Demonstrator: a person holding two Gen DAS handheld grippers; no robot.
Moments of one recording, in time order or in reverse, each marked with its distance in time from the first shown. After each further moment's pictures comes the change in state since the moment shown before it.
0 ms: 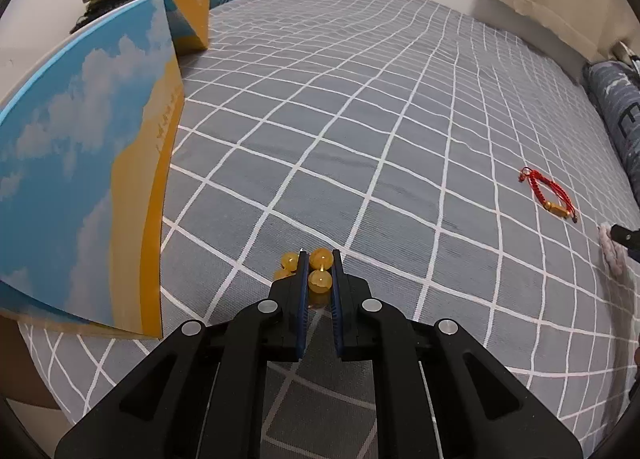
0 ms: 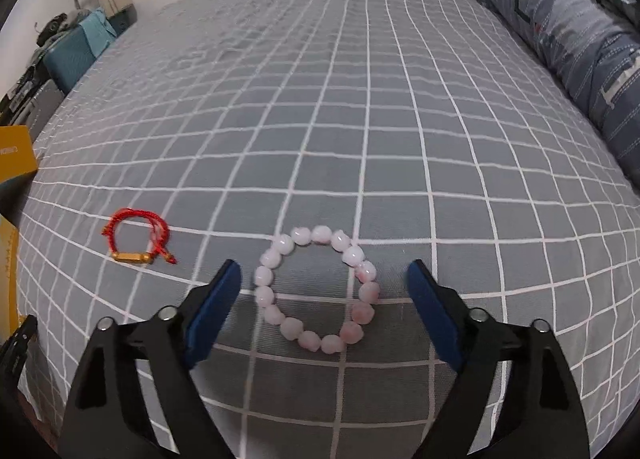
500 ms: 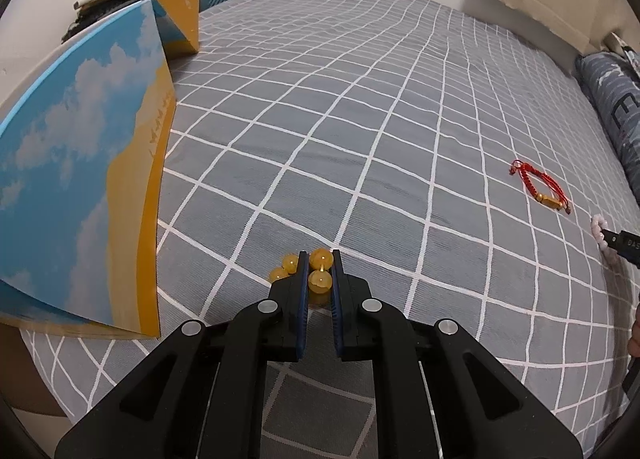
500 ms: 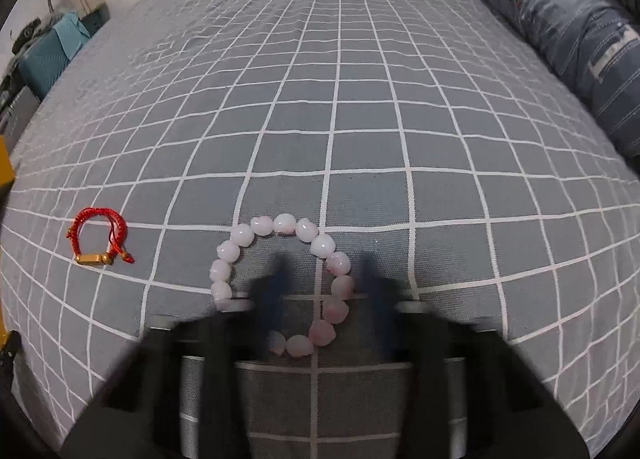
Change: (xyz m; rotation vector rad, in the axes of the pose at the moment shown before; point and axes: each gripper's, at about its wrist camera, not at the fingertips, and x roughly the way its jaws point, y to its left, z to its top) left arm -0.001 -0.003 0.000 0.033 0.006 -0.016; right arm 0.018 -0.009 -0.004 0.044 0.034 -0.064
